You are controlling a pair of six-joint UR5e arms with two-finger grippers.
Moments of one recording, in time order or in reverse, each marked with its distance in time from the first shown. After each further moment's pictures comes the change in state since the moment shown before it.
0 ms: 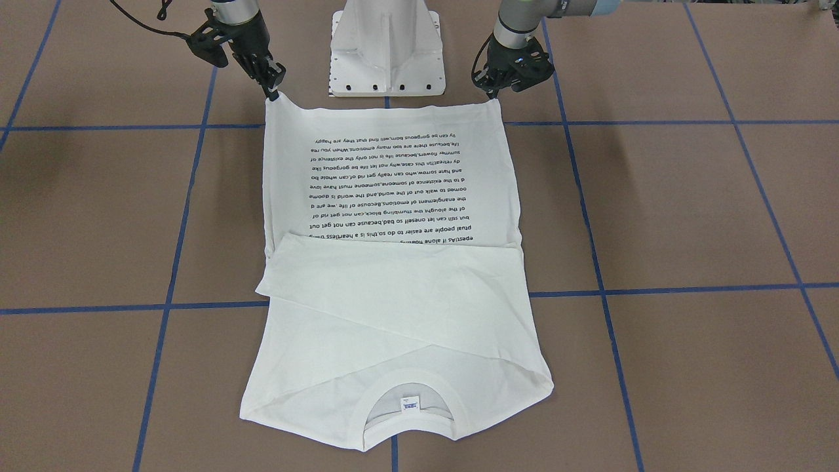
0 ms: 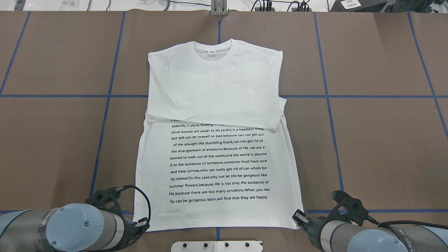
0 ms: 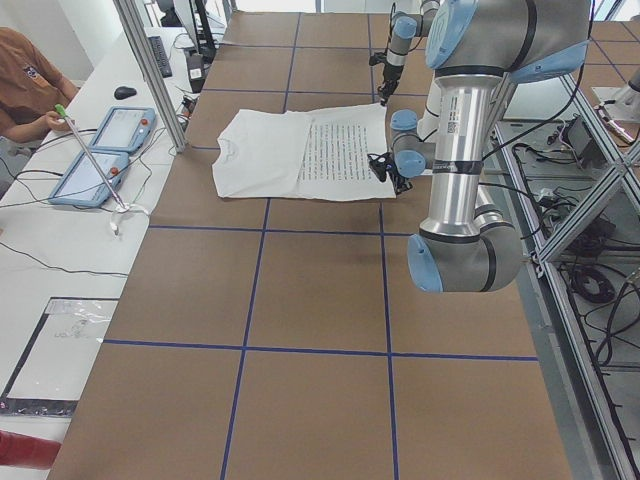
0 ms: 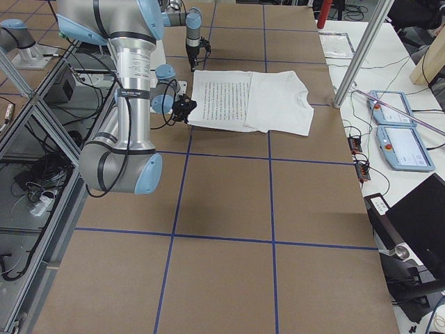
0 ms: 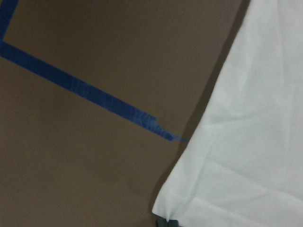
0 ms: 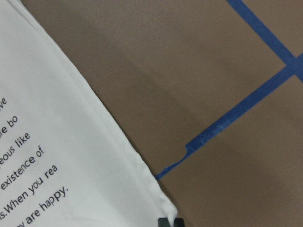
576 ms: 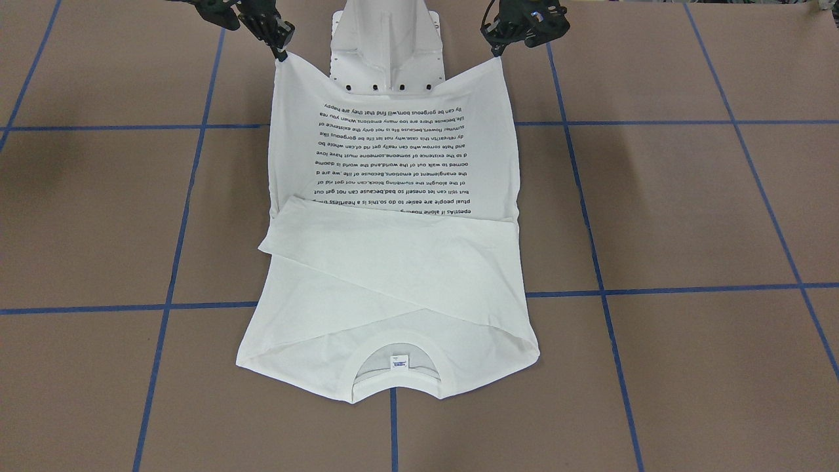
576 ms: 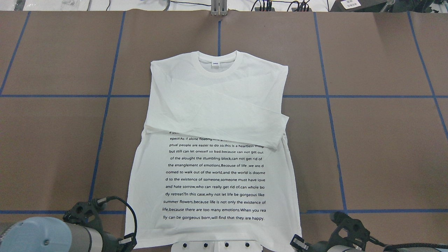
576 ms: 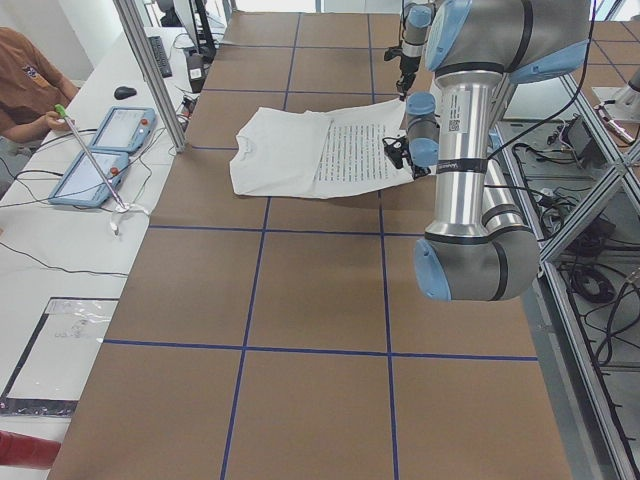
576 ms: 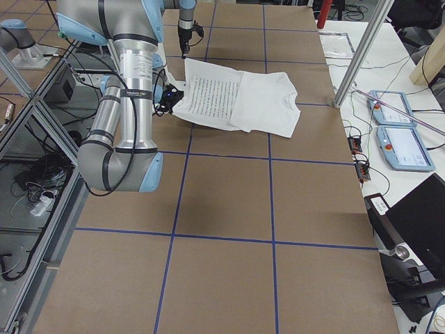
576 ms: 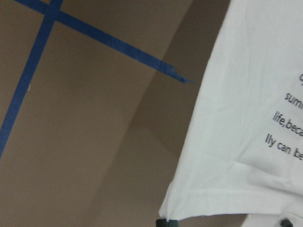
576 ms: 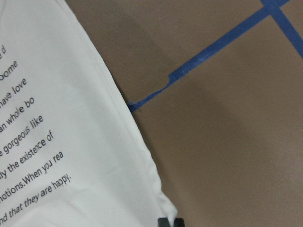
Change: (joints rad) left arm 0.060 0.106 -0.230 0.004 -0.018 -0.046; right arm -0.107 -0.013 0.154 -0.117 -0.003 0.002
